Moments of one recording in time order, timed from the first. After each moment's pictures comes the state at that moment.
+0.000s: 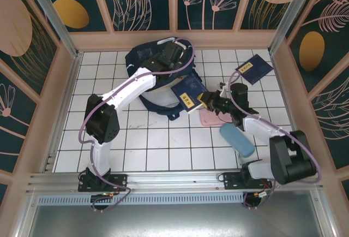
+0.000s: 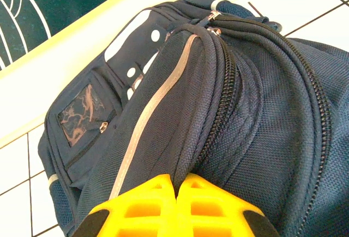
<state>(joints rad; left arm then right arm) -0.67 2.01 1.87 -0.56 -0.42 0.03 0.29 1.36 0.59 0.34 -0.73 1.17</state>
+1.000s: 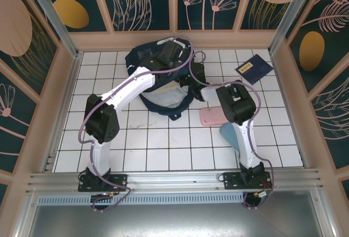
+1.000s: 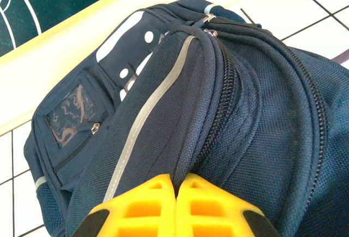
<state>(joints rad) -0.66 2.01 1.88 -0.57 -0.37 -0.01 0.49 2.29 1.38 0.69 -0.34 1.48</state>
